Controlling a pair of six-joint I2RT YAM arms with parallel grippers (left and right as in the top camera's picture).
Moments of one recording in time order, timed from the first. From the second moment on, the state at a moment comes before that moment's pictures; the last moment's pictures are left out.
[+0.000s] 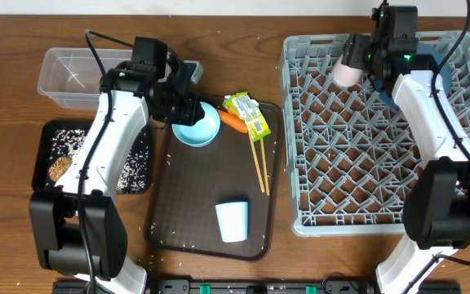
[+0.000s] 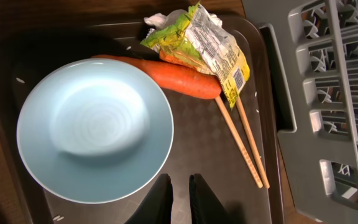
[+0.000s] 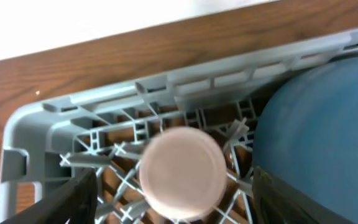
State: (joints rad) left arm -0.14 1.75 1.43 -0.91 0.46 0.04; right arm 0.03 1.92 1.60 -0.48 0.02 0.25
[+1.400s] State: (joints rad) left arm -0.47 1.75 1.40 -1.37 0.45 0.22; right arm 0.10 1.75 1.62 -0.76 -0.02 0.20
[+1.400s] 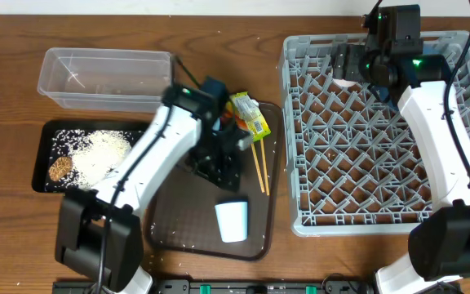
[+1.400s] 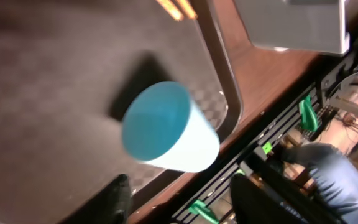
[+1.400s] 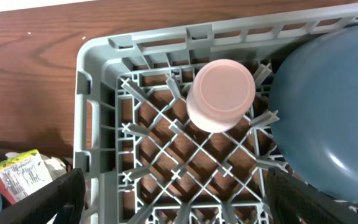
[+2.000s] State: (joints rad) left arm -0.53 1.75 1.21 -1.23 0.53 0.23; right arm 0.10 1.75 1.62 -0.79 -0.02 0.18
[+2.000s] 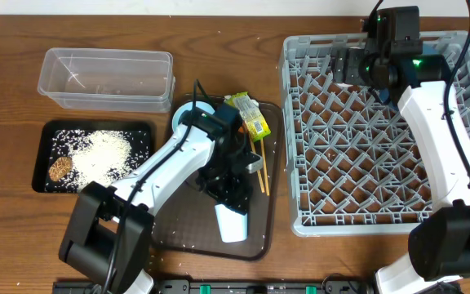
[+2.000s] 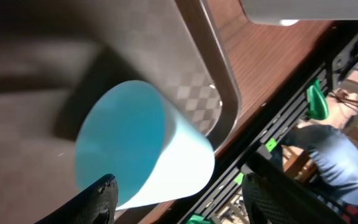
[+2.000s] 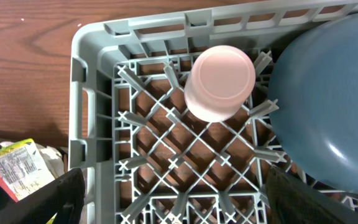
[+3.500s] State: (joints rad) left arm -0.54 1.73 0.94 -1.14 0.87 0.03; right arm 0.10 1.75 1.62 -0.81 -0.01 0.17
